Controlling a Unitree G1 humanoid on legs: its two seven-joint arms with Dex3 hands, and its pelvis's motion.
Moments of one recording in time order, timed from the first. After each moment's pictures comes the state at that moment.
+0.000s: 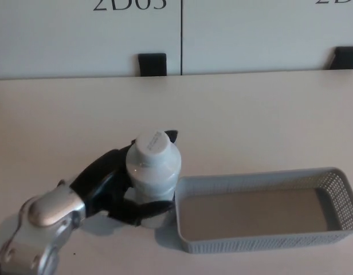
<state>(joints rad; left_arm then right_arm) -0.18 0.33 -0.20 0.13 -0.16 0.11 -0.54 0.32 -0.36 -0.14 0.74 0.08 -0.29 0.36</state>
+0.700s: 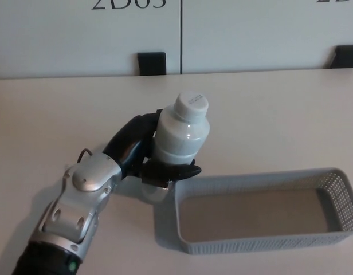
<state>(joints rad) -0.38 0.21 -0.23 0.32 -0.02 0.12 -0.31 0.30 -0.30 -0.32 0.69 0.28 -0.11 0.53</state>
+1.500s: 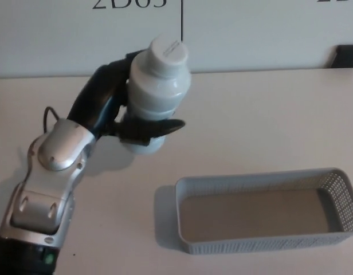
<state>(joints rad) -0.38 0.24 -0.12 -0.05 0.00 0.19 -0.25 0.26 -0.28 -0.54 0.71 0.55 0.21 0.78</state>
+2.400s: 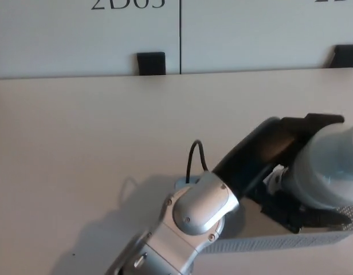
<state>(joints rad) -0.28 -0.03 -0.62 -0.29 0.10 0.39 -0.16 0.26 -0.27 -0.57 0.63 0.70 0.44 0.86</state>
